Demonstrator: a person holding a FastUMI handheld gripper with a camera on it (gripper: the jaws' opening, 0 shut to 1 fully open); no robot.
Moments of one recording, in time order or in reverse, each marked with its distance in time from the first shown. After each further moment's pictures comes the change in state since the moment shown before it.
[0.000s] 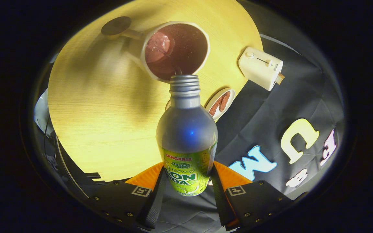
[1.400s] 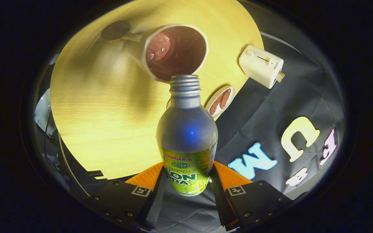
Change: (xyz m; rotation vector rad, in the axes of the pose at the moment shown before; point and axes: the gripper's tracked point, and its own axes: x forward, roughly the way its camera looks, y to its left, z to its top) arm -0.010 0.008 -0.006 0.015 0.026 0.014
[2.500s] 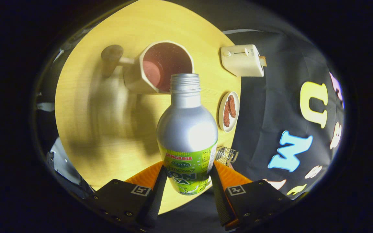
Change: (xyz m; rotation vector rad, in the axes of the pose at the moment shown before) arm 0.028 0.055 0.024 0.450 -0.354 0.155
